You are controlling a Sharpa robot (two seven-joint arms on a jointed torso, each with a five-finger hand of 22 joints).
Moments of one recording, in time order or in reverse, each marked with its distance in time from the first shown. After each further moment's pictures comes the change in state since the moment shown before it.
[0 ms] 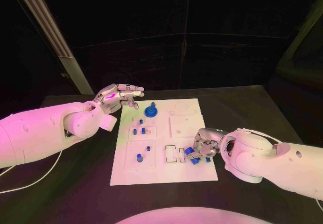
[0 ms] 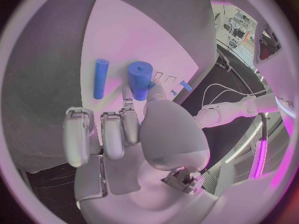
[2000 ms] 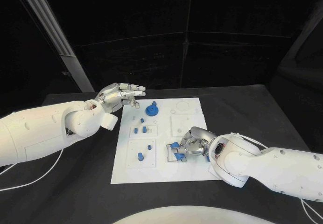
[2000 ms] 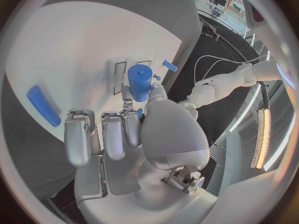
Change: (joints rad) left arm 0.000 0.001 -0.001 0.000 -0.002 0.009 -0.008; left_hand 0.000 0.000 -0.003 -0.003 0.000 -0.004 0.001 0.004 0.000 -0.006 -0.001 0.000 0.000 0.000 0.000 0.000 -0.002 0.000 -0.001 -0.001 0.000 -0.001; right arm -0.016 0.093 -0.011 -0.010 0.231 -0.256 0.030; right_hand -0.075 0.038 -0.006 0.081 0.228 0.073 -0.005 0.017 0.020 0.017 -0.029 0.019 -0.003 0.000 -0.022 0.015 0.000 0.000 0.003 -0.018 0.019 0.000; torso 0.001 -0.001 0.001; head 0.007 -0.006
